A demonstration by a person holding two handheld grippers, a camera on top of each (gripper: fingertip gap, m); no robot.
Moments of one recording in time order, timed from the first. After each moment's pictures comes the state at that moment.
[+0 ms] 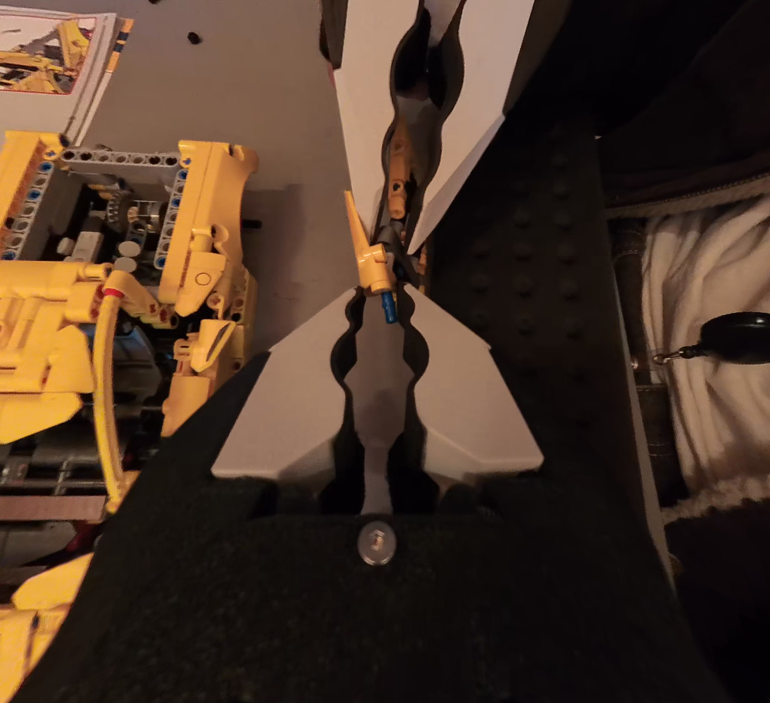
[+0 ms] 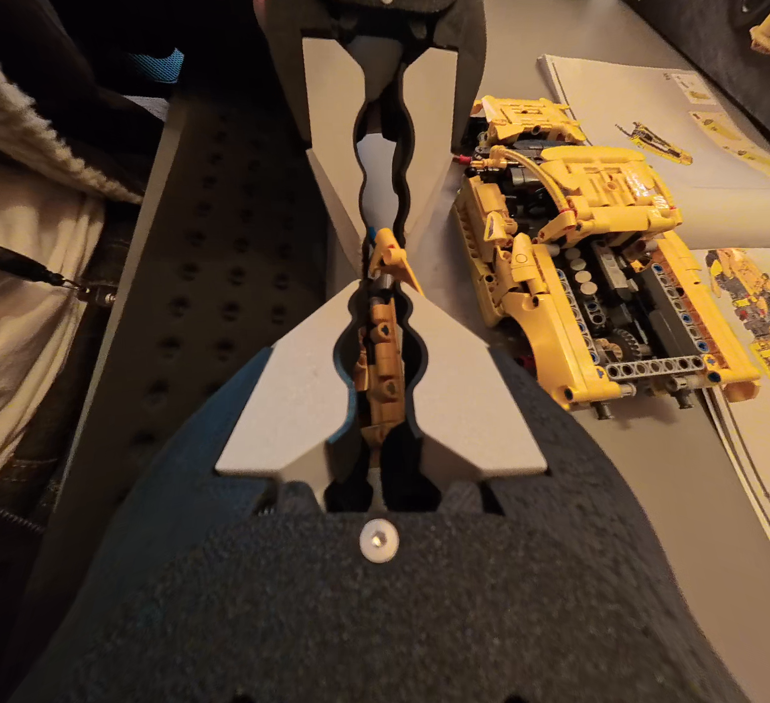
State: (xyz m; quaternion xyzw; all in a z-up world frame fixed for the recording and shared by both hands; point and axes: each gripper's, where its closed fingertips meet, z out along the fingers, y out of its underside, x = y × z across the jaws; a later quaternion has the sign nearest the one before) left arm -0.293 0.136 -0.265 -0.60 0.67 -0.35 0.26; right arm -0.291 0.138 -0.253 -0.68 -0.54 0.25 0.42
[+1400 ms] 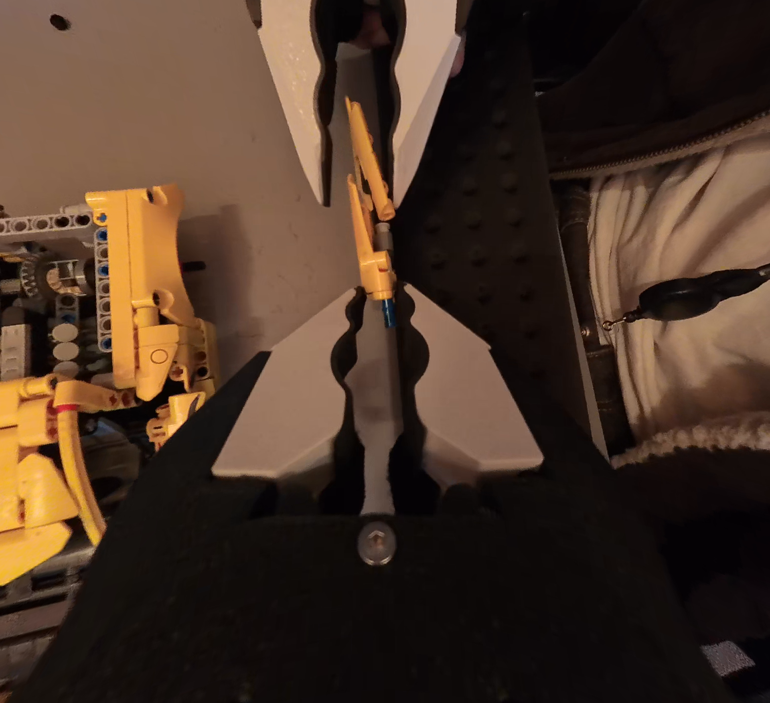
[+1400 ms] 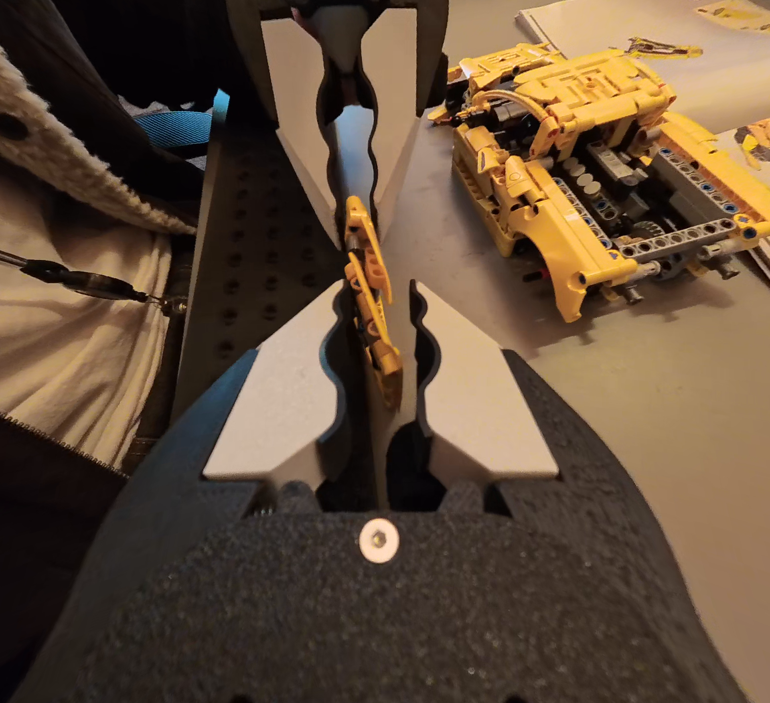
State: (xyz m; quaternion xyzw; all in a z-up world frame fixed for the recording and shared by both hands) left arm -0.283 0.114 -0.261 -0.56 0.74 -0.33 0.17; right arm -0.254 0.121 -0.250 -0.73 -0.45 0.33 0.39
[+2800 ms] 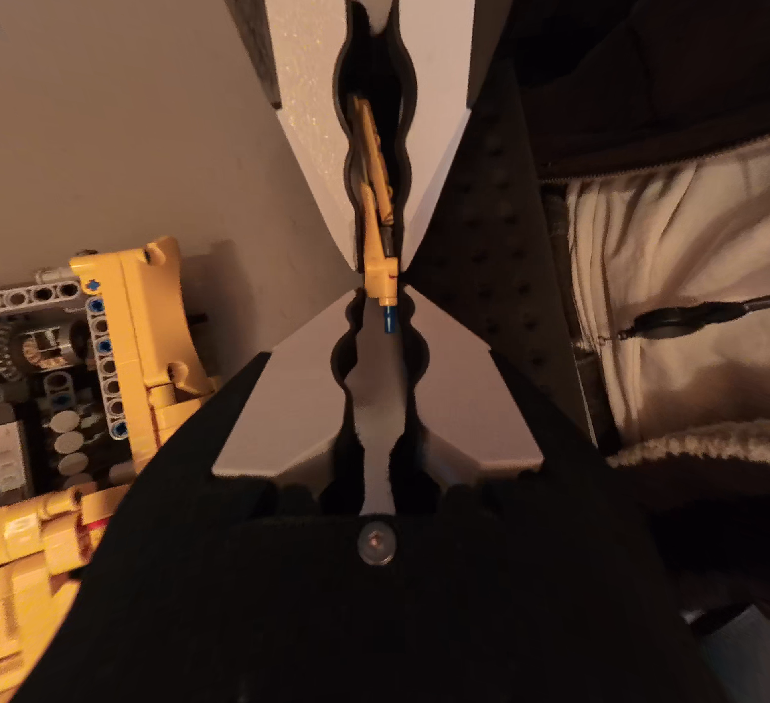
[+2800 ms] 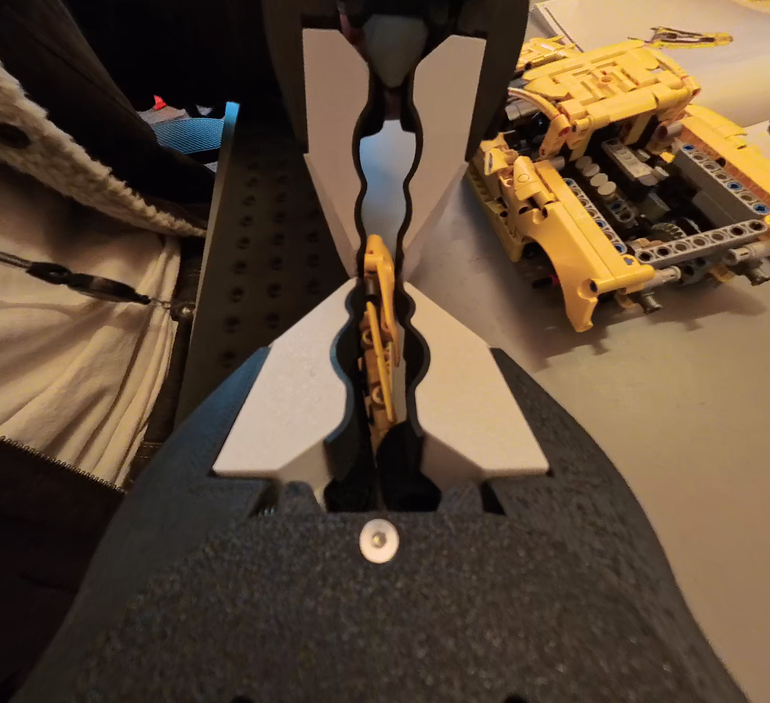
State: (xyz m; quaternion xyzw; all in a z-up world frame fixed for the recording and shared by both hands) left arm -0.259 0.114 -0.261 -0.54 0.76 -0.35 0.09; right arm -0.260 0.123 -0.252 -0.73 -0.45 0.36 0.38
